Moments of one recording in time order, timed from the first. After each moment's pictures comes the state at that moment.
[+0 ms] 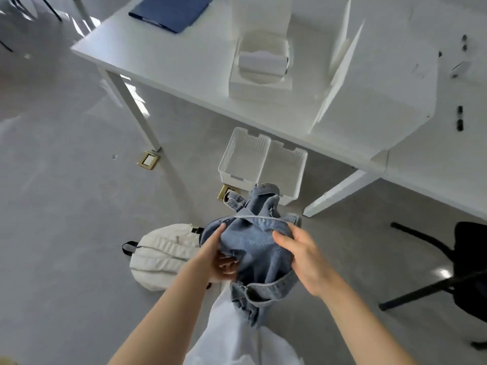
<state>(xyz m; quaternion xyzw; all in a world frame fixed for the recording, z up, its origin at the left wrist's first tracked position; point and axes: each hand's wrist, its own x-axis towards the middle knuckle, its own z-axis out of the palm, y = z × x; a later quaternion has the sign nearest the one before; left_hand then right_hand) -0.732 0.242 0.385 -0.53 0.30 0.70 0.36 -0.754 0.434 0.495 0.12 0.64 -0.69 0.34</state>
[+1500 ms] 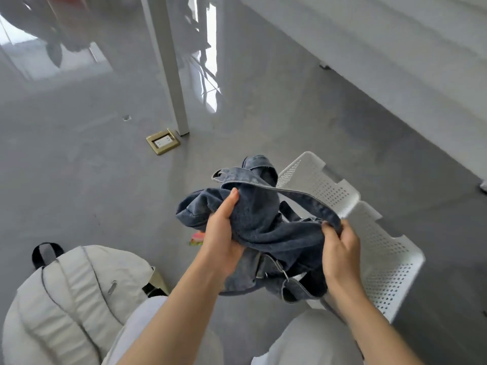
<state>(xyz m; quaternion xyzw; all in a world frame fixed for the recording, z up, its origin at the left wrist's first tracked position) -1.044 0.177 0.028 -0.38 0.18 0.90 -0.13 -1.134 0.333 0.038 0.00 0.84 -0.51 0.17</state>
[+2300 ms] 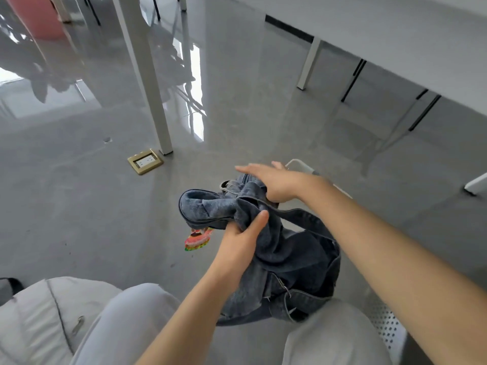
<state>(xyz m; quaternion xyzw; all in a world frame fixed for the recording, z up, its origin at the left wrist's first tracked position) -1.065 0.217 -0.021 -0.33 0.48 0.80 -0.12 -1.234 0.221 0.020 -0.47 0.83 0.05 0.29</state>
